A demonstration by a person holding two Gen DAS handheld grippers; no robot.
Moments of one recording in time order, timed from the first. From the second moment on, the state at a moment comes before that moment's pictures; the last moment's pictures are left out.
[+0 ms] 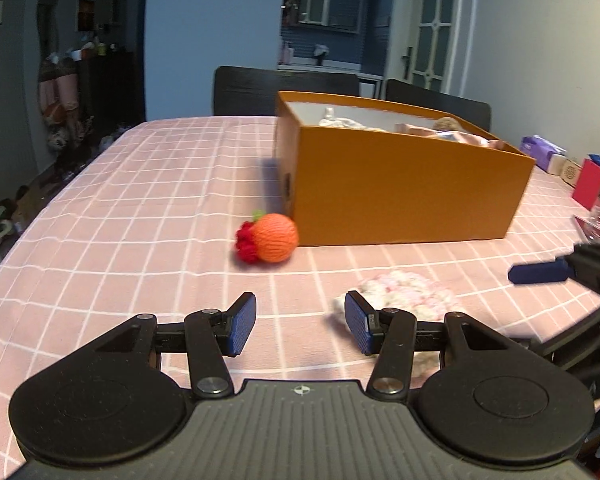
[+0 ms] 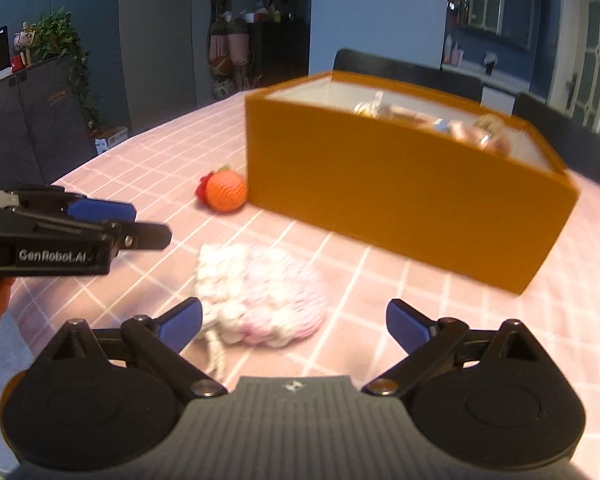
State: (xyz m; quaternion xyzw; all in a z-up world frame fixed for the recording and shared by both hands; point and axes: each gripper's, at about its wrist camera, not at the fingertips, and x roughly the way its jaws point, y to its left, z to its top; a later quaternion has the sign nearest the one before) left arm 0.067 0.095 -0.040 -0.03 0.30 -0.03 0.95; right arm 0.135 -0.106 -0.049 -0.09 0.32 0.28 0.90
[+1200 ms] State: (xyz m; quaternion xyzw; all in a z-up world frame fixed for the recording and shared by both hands) left arm 0.086 0.108 -0.050 0.00 0.32 -0.05 0.95; right arm 0.169 -0.073 -0.069 -0.10 0.33 0.29 0.89
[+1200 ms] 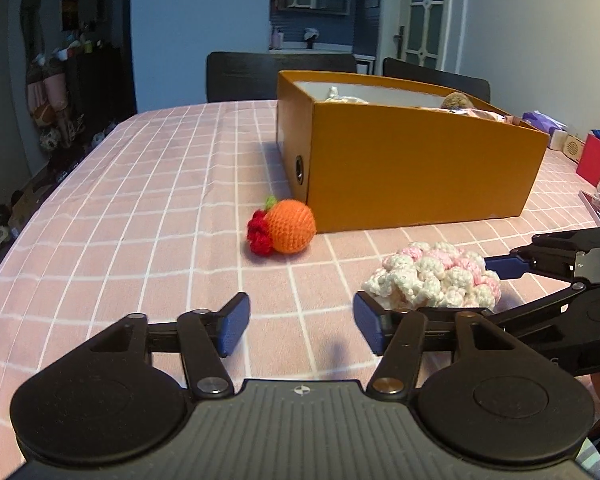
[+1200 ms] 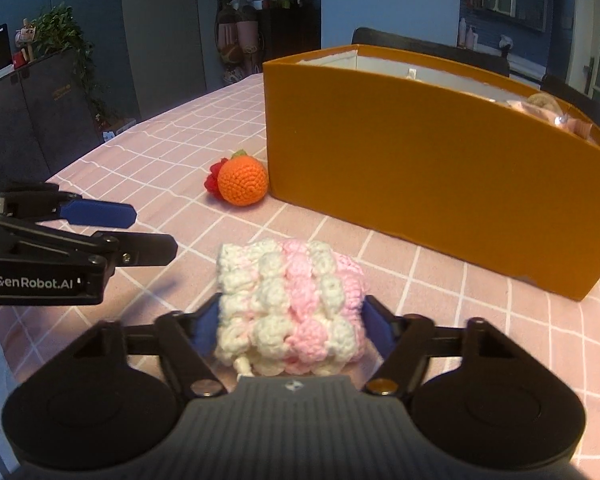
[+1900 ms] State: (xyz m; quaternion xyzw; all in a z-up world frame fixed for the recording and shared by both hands) left arm 0.173 0.103 -0.060 0.04 0.33 -0.03 0.94; right arm 0.216 -0.103 -0.066 -0.09 0.33 0.22 0.91
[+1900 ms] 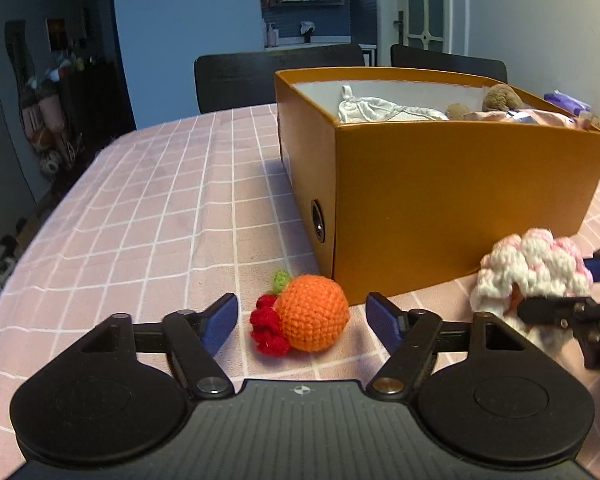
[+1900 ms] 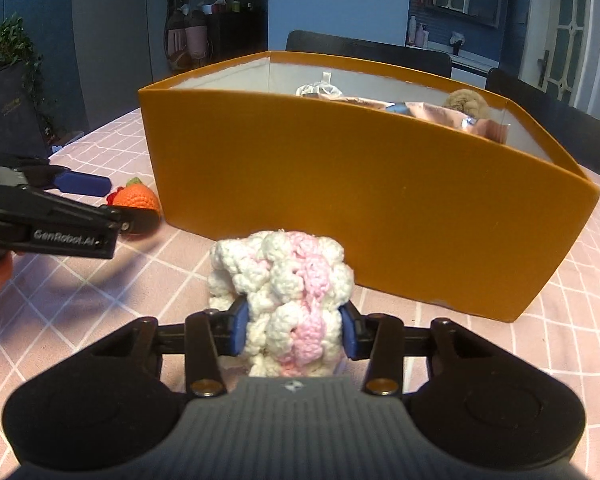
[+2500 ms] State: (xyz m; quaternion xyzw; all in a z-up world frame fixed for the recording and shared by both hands) left arm 0.146 0.094 -0.046 0.00 0.33 -0.03 0.94; right arm 0.208 -0.115 -0.056 -0.09 0.33 0.24 0.91
